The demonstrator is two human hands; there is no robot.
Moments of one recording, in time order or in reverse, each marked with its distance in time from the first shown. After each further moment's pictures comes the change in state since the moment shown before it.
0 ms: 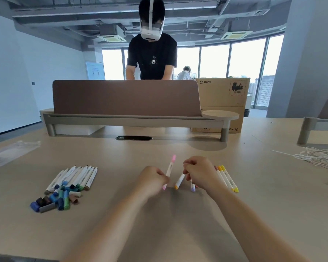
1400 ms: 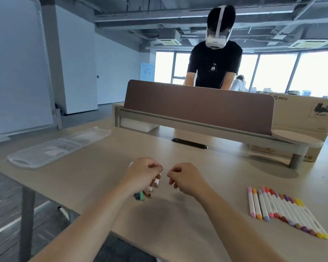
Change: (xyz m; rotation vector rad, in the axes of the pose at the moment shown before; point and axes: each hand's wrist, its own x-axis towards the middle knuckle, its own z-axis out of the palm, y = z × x) left_hand -0.049 -0.091 -0.182 -0.156 0.217 -0.021; right_hand -0.025 -0.118 0.180 -0.198 -0.402 -0.226
